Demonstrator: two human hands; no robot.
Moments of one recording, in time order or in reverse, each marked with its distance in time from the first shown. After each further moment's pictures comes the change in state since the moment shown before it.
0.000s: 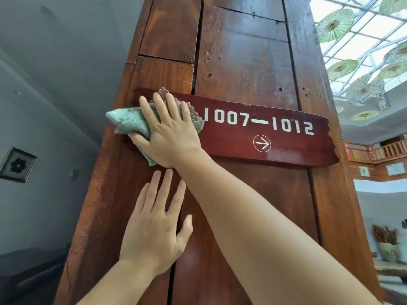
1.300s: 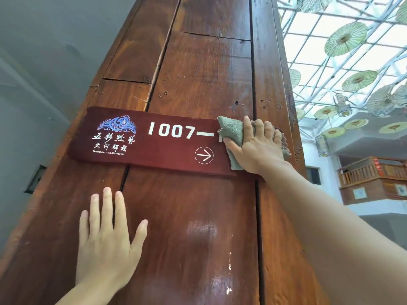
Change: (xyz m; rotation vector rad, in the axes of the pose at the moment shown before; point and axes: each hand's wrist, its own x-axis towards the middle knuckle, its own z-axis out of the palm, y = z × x) left_hand 0.002 0.085 0.019 0.180 0.119 -0.432; right_hand -0.115 0.286 -0.035 0.005 -0.106 0.485
